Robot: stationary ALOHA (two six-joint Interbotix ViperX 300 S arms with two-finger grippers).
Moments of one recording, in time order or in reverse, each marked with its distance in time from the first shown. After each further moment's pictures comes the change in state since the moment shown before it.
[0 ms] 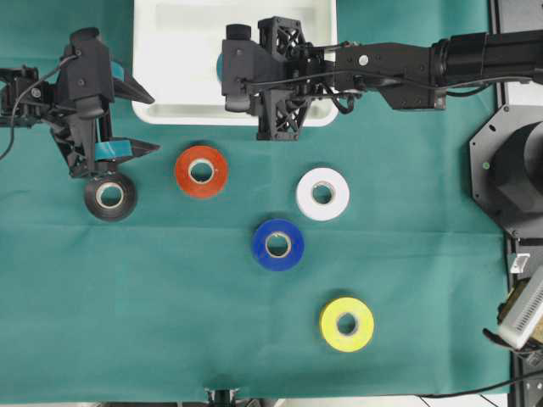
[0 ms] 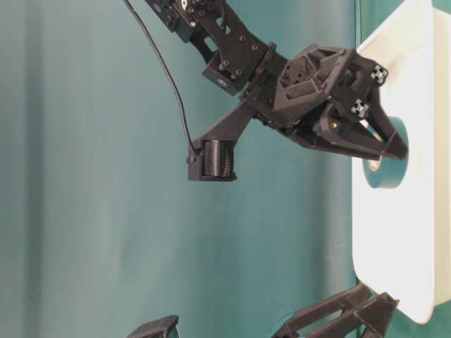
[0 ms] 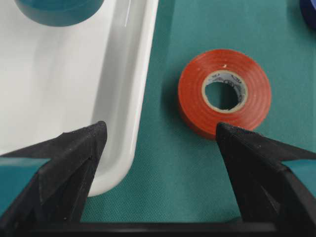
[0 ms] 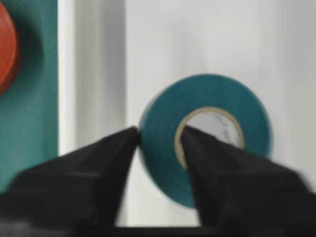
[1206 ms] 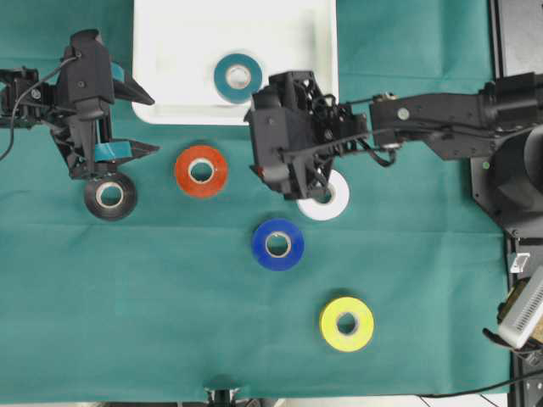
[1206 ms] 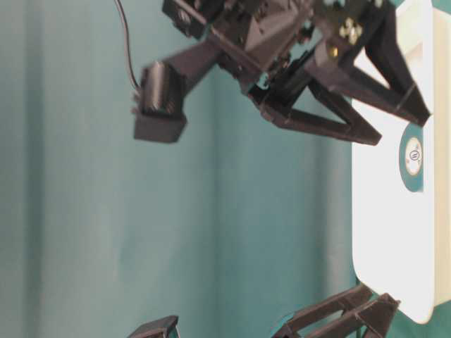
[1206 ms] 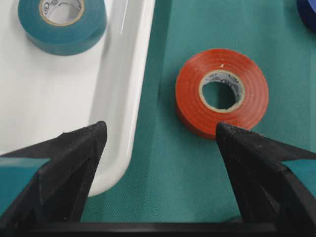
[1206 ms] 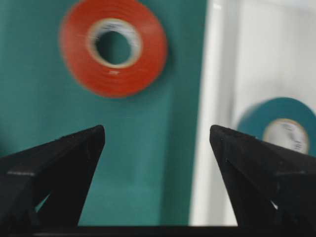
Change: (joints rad) left arm -0.006 0.002 0.000 0.000 0.000 0.000; right arm 0.209 -0.158 0.123 0.000 -0.023 0.049
